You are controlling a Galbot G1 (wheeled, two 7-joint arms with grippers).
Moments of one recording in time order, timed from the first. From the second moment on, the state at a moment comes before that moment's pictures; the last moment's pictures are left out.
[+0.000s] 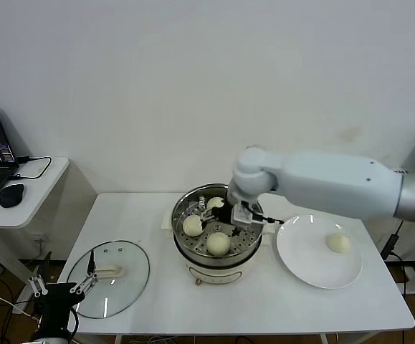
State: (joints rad) left arm 1.84 -1.32 -0.73 -2.29 -0.10 -0.03 -0.19; right arm 0.61 0.98 -1.31 1.57 -0.12 0.36 -0.99
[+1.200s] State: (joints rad) left arm 1.80 -1.28 -0.66 -2.26 -0.10 -0.03 -0.19; right arm 0.03 0.37 -0.76 1.44 -0.12 -0.13 -1.01
